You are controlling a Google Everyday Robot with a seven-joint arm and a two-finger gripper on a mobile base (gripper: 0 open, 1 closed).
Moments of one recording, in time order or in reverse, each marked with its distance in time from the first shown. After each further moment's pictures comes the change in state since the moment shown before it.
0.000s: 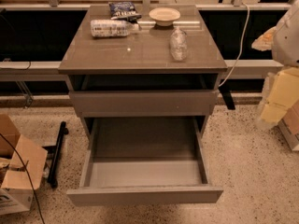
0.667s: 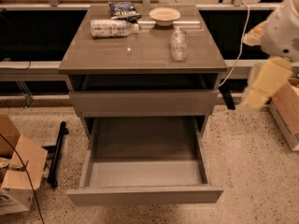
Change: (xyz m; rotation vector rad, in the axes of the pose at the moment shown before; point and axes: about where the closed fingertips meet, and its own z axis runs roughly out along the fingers) arm -0.019 -0.024 0.013 -0.014 -0.117 0.031
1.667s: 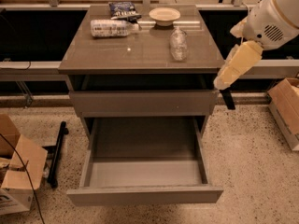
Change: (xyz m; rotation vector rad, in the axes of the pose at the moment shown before) arm -0.027 -0.063 0.033 0.013 -0.170 0.142
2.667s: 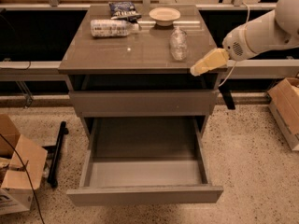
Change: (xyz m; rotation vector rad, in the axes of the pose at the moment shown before) arm 0.007 -0.105 0.104 0.164 -0.234 0.300
